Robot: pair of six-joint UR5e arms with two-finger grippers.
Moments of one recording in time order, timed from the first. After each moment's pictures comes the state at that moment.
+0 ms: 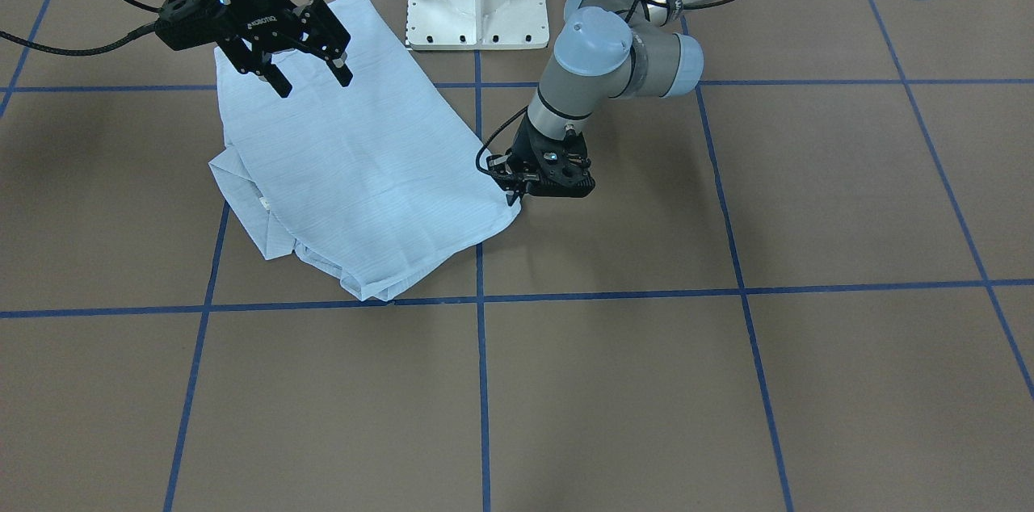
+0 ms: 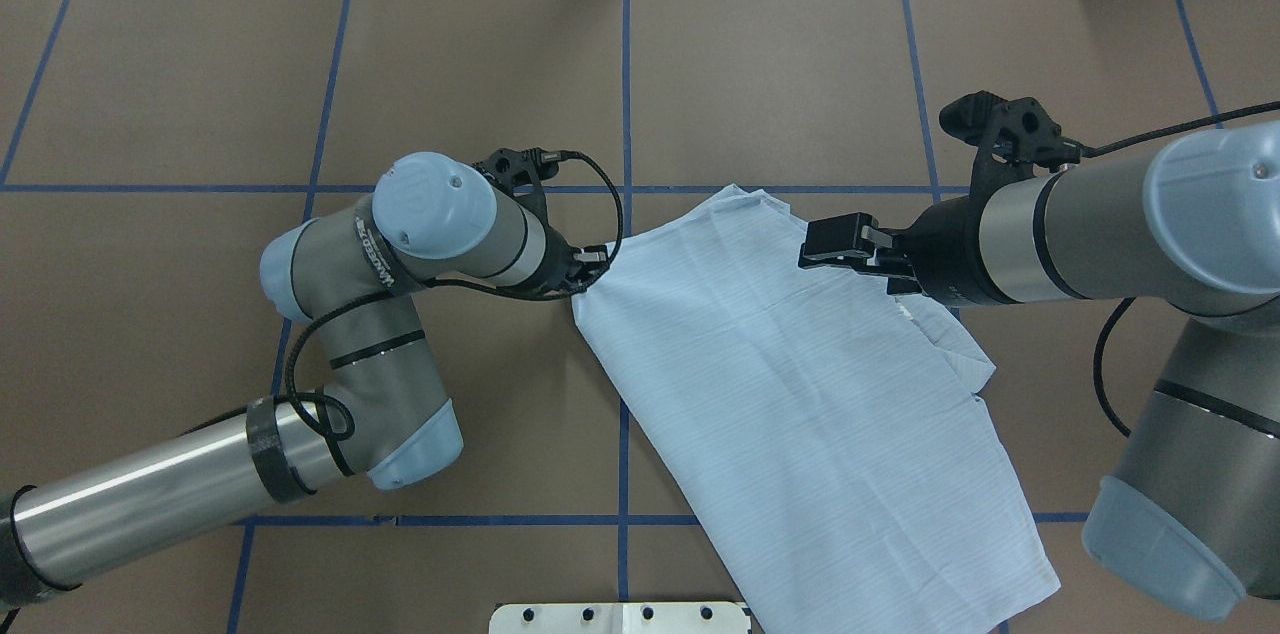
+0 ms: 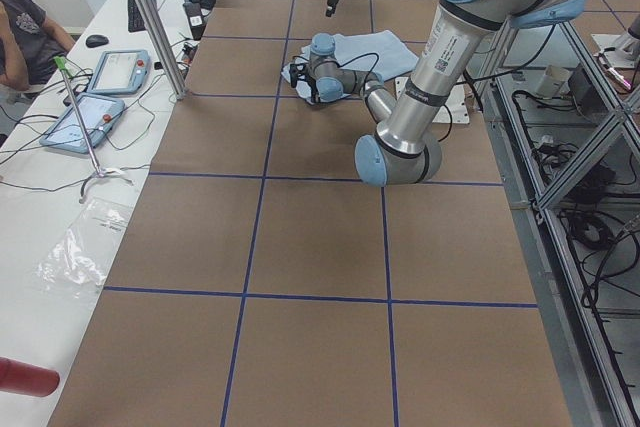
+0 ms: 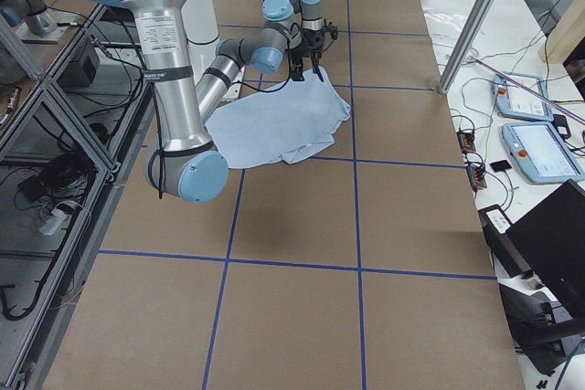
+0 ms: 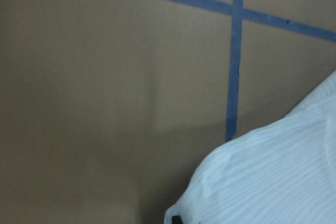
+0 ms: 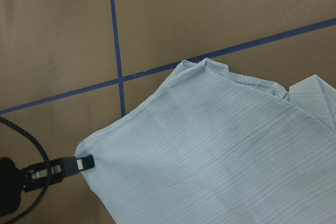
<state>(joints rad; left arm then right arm) -0.54 -2.24 -1.49 -2.04 -1.87 -1.42 0.62 -1.35 2.22 -1.31 1.88 1.45</state>
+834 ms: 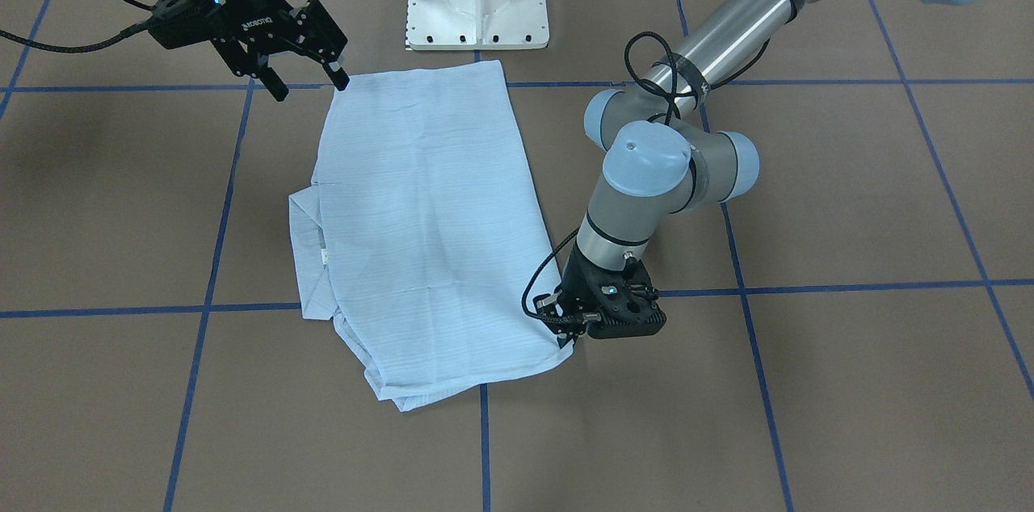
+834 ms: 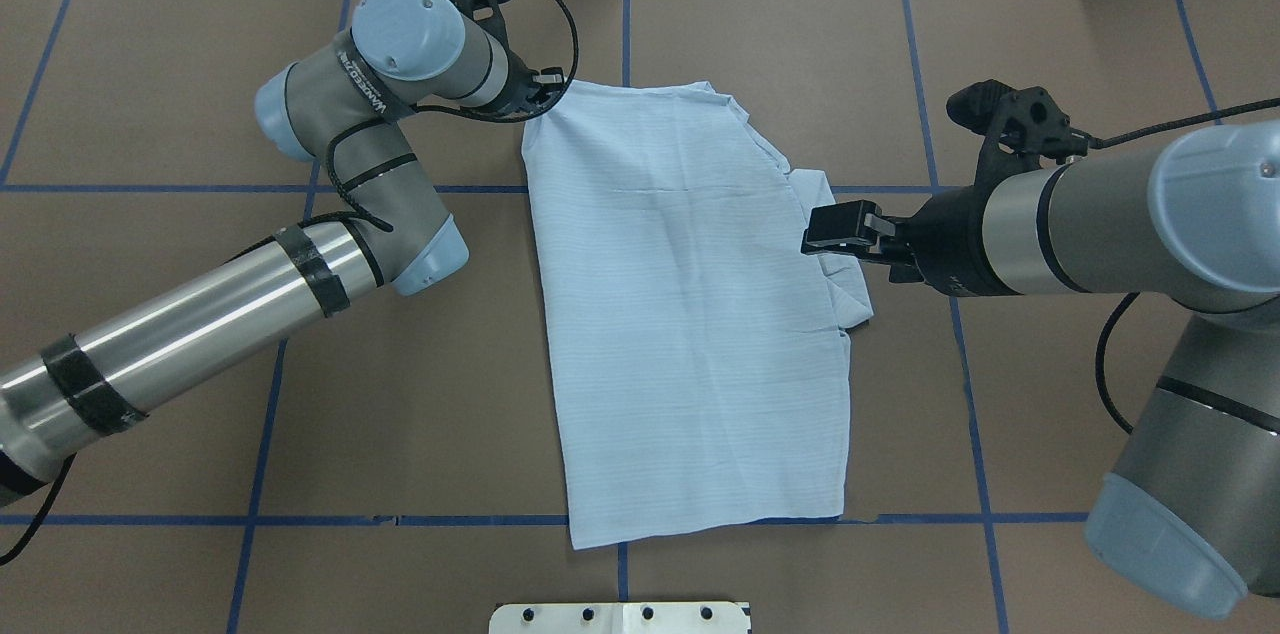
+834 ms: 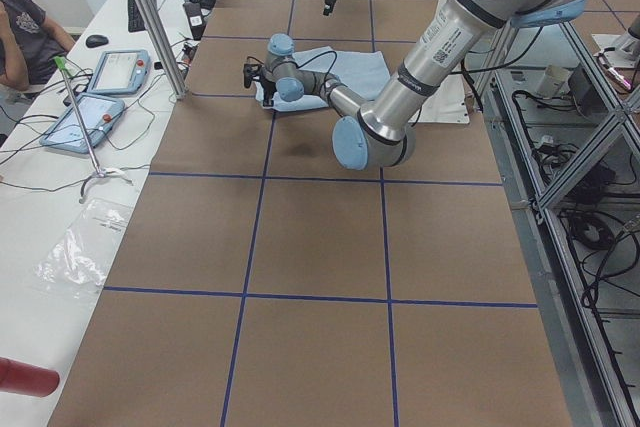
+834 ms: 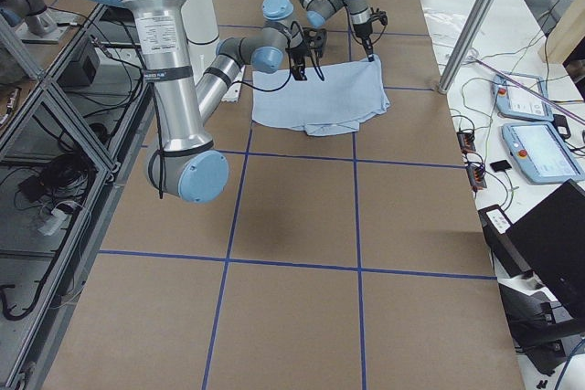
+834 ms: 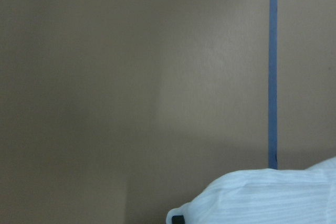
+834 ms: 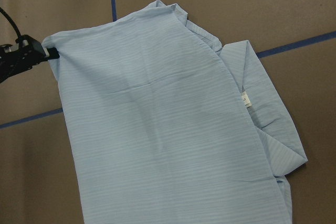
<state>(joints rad) -0.75 -2.45 -1.04 -2.31 -1.78 -1.27 0.63 -1.35 2.22 -1.31 1.84 1.46</state>
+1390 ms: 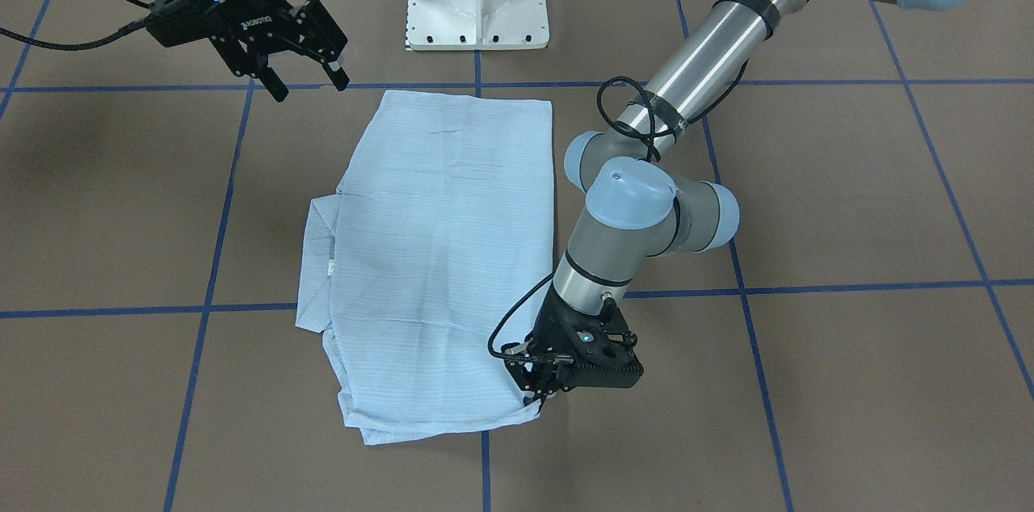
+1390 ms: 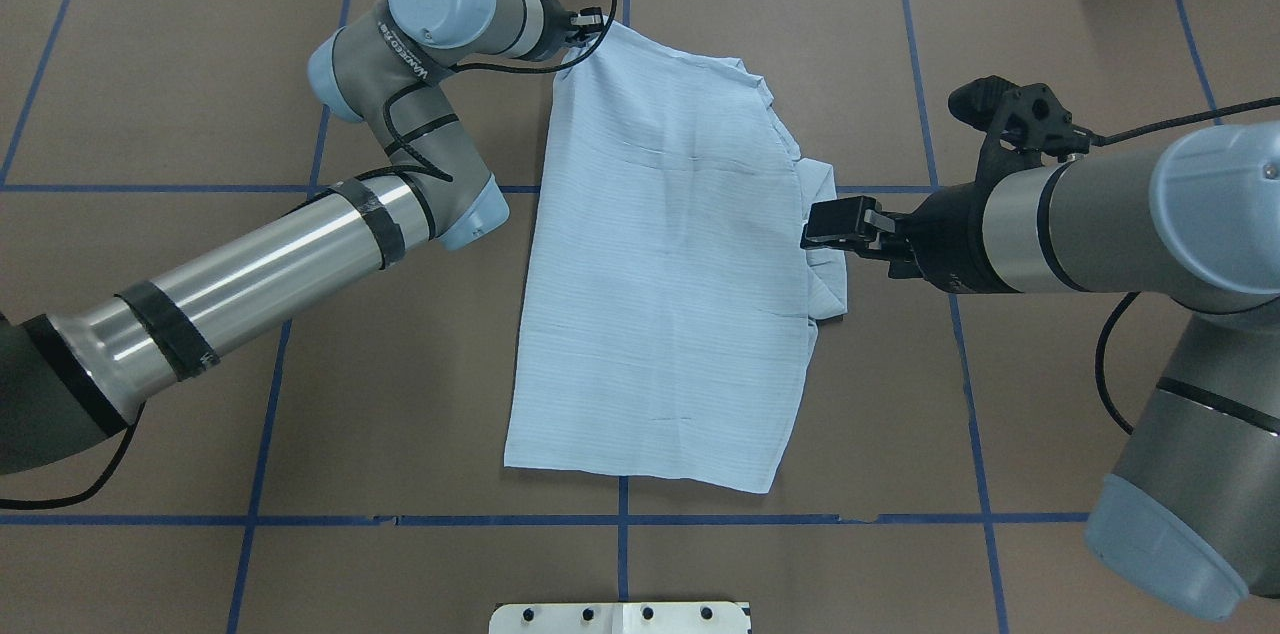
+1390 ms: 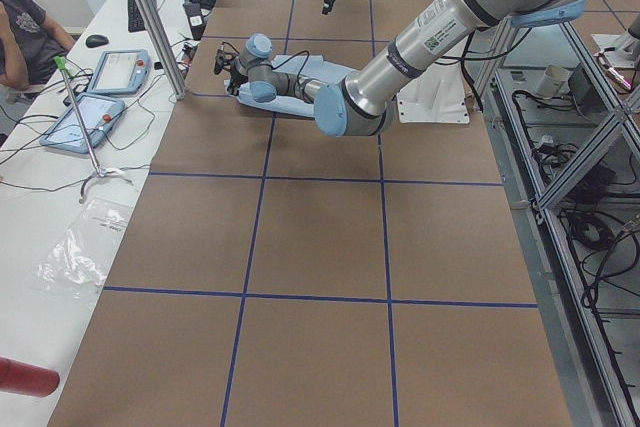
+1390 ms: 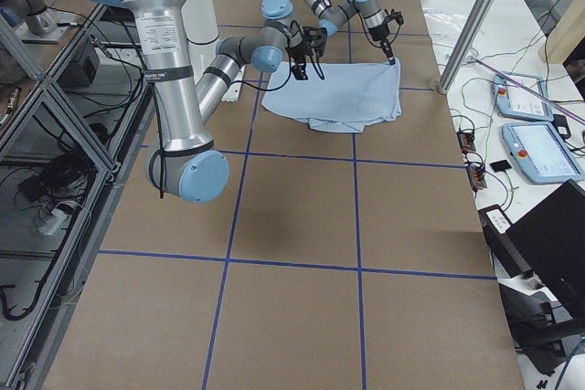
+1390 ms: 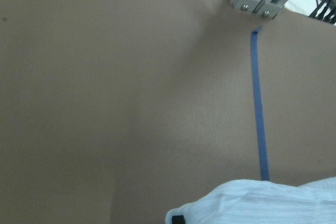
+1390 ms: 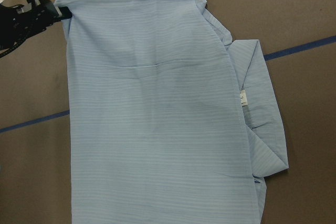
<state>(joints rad) -0.76 -2.61 -0.76 -2.57 -1.70 -1.25 0.63 -1.35 2.22 -1.31 1.83 1.46</state>
